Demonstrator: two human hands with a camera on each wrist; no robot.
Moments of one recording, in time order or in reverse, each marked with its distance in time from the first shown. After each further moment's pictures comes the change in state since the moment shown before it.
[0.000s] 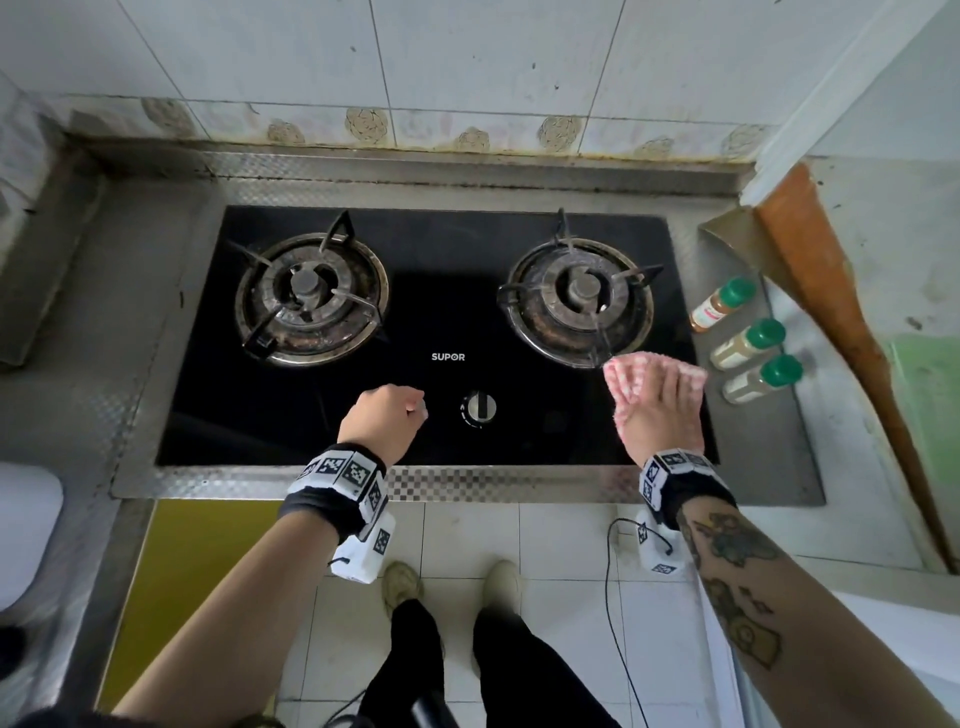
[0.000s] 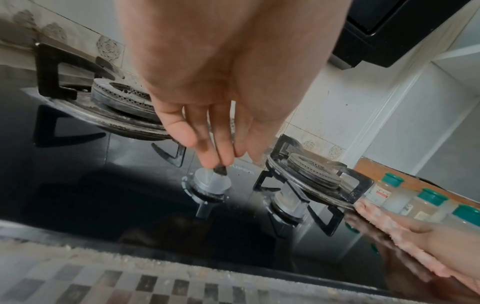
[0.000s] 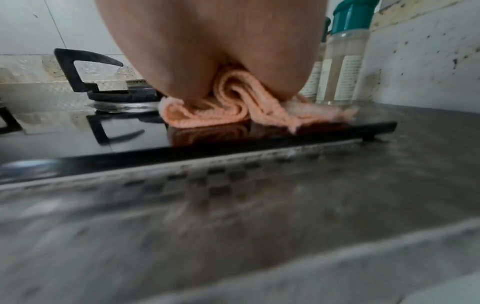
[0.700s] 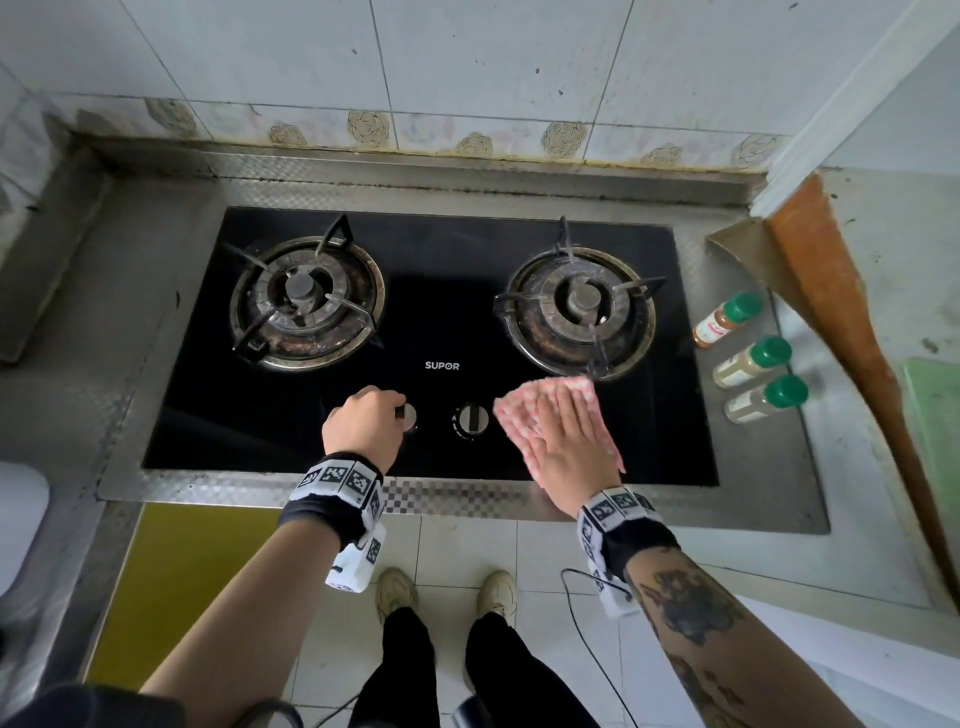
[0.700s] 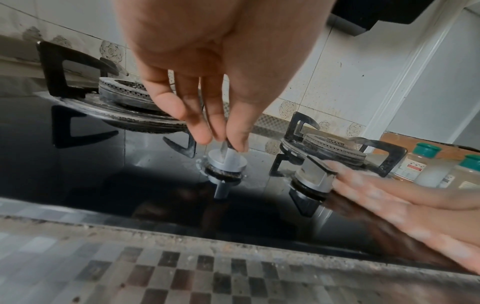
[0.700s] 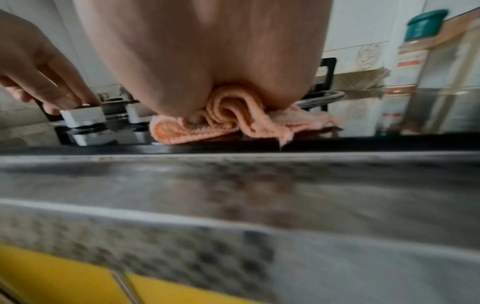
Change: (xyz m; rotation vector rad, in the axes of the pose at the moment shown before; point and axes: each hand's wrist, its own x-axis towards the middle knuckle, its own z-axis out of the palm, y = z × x) left_hand 0.006 0.003 0.010 0.193 0.148 -0.060; right_hand -0.030 -0.063 0.034 -0.096 -0.112 -0.510
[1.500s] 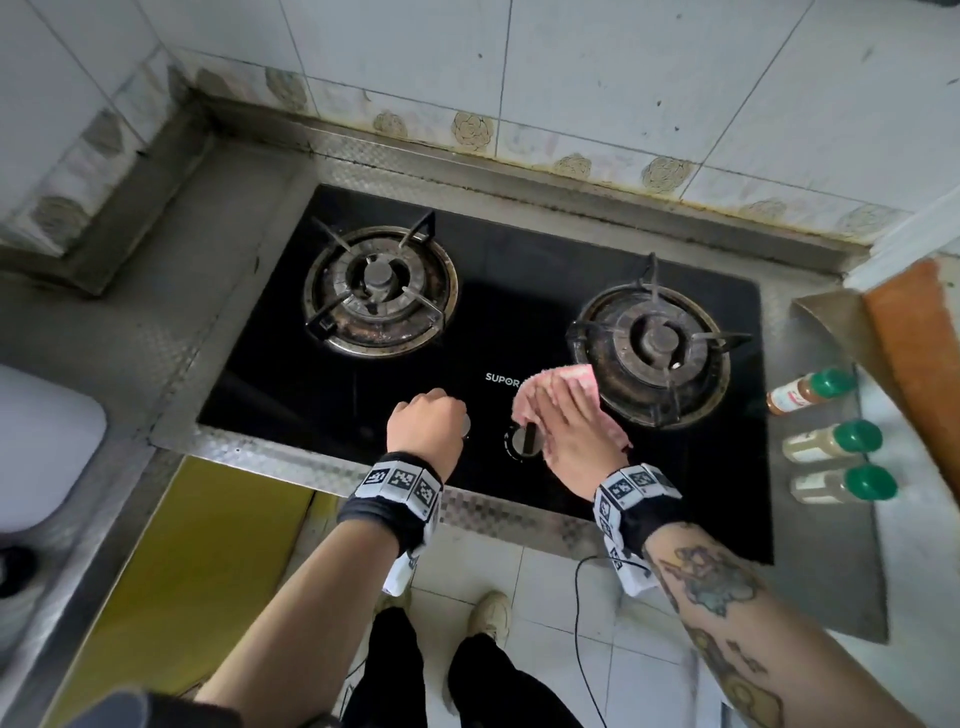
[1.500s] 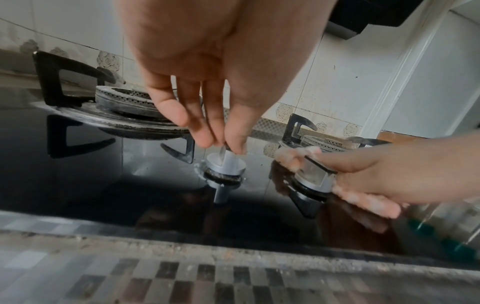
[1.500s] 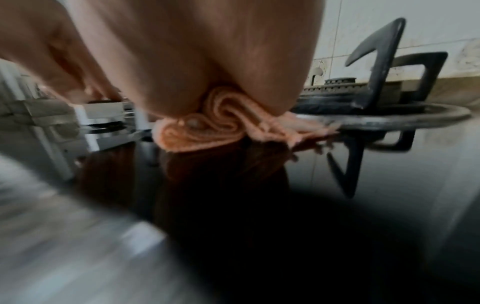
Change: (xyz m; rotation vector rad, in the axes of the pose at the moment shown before) left_hand 0.000 0.001 0.002 0.052 0.005 0.076; right_hand 0.074 -0.030 -0.028 -0.192 -0.059 -0.344
